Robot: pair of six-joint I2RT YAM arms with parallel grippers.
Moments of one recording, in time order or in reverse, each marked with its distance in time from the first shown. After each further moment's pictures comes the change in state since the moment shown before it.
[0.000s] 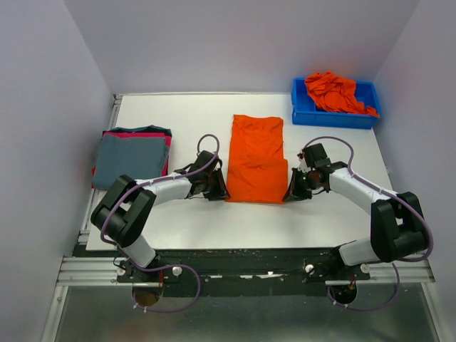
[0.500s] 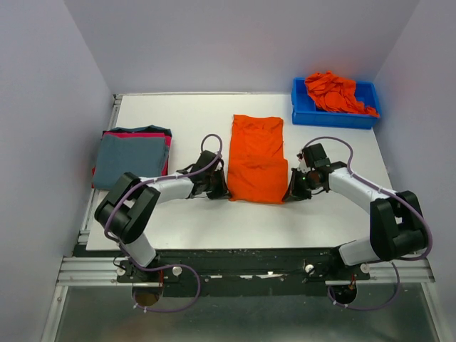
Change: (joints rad) left arm -0.002 0.040 0.000 0.073 0.049 0.005; right arm 0.000 0.010 0.000 0.006 -0.005 0.000
